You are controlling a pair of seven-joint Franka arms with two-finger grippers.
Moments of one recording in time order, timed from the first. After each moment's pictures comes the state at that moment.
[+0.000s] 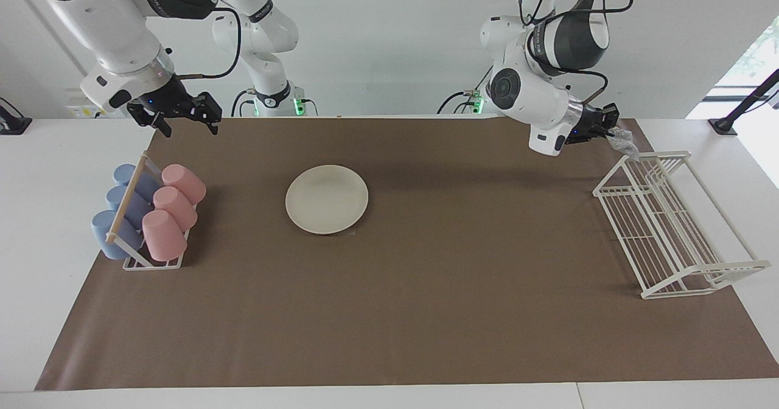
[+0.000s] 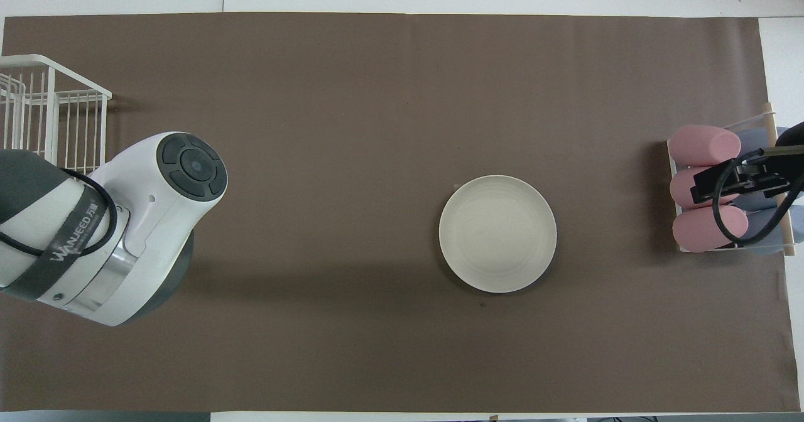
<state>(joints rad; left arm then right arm) -0.23 0.00 -0.19 -1.98 0.94 1.38 -0.43 -0.04 -0.02 0.01 -1.63 -0.01 1.45 -0.08</state>
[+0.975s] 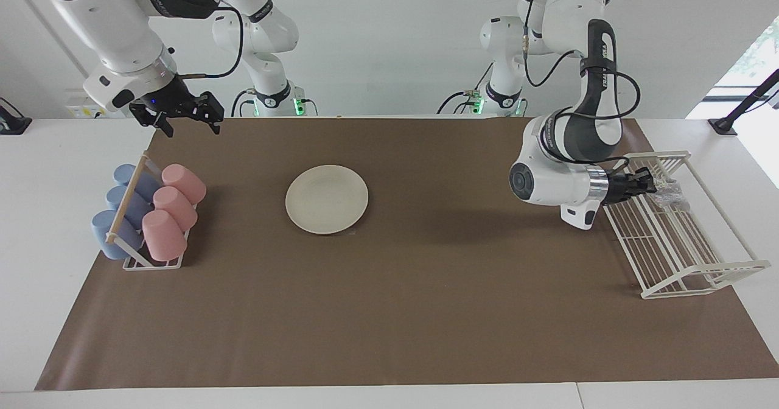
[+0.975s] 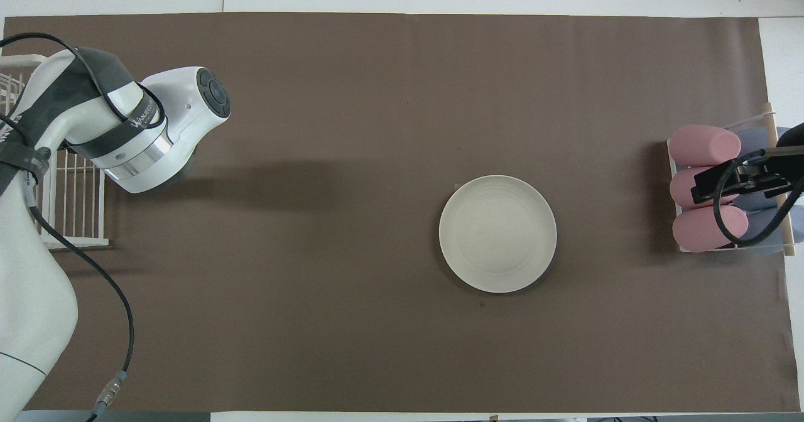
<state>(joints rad) -0.09 0.42 -0.16 -1.71 1.20 1.49 -0.57 -0.04 -0.02 0.02 -1.63 0.00 1.45 -0.08</state>
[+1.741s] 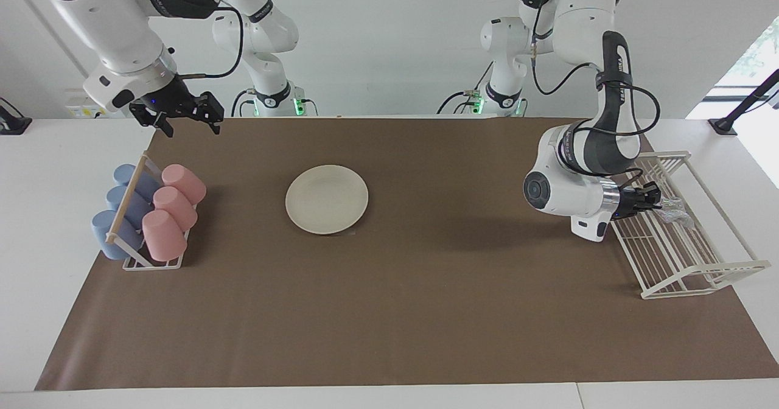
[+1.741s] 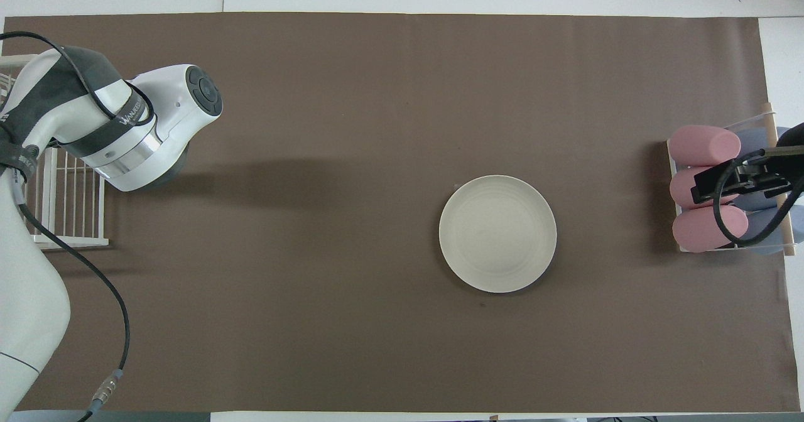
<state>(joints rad) -0.08 0.42 -0.17 -1.71 1.19 1.52 -0.59 -0.04 -0.02 0.02 -1.63 0.00 1.45 -0.08</state>
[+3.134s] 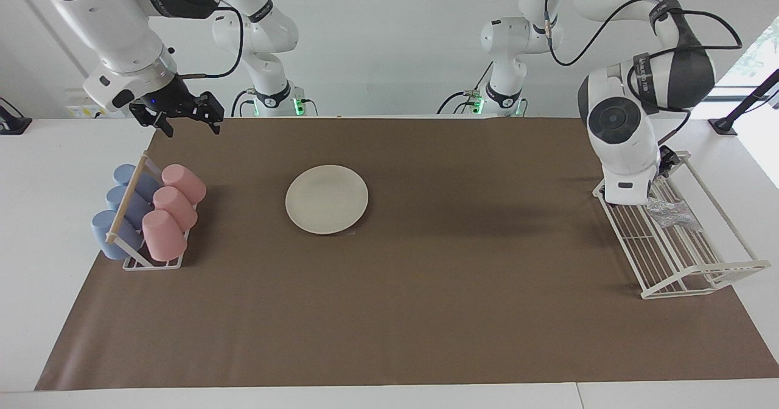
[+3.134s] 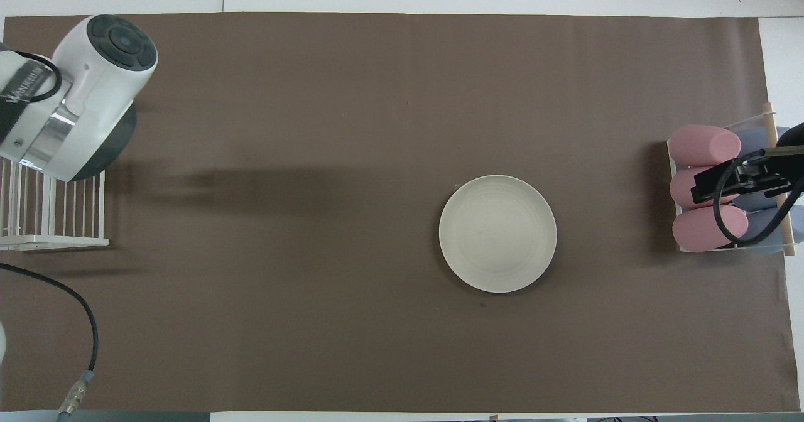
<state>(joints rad) -0.02 0.24 -0.16 -1.58 0.64 1.58 -0.59 -0.04 -0.02 0.02 -1.63 0.00 1.45 -0.08</state>
